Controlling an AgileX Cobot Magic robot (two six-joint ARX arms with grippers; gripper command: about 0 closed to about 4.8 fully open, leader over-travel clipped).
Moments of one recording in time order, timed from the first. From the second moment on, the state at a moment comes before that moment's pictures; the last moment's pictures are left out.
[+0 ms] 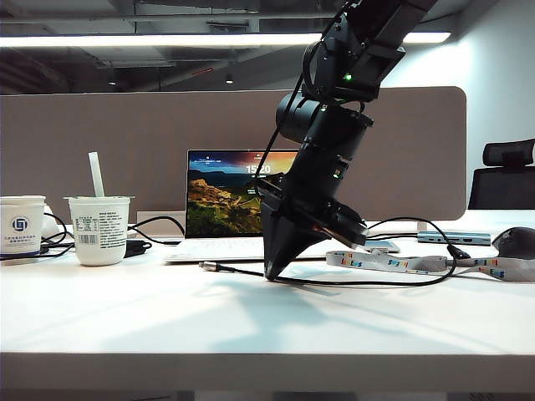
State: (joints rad) left arm -0.38 1.05 1.40 -0.20 0.36 0.17; right arm 0.54 2.17 1.69 -0.74 -0.30 1.44
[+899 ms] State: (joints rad) left arm -0.38 1.02 1.40 -0.22 0.36 0.17; right arm 0.54 2.18 1.69 -0.51 -0.38 1.75
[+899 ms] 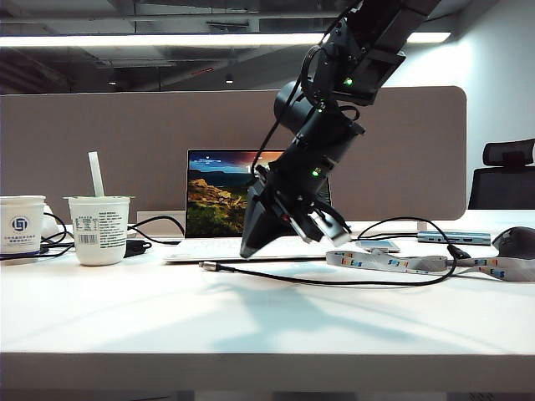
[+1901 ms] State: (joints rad) left arm -0.38 1.02 1.40 -0.22 0.36 0.17; right arm 0.54 2.18 1.69 -0.43 -0.24 2.10
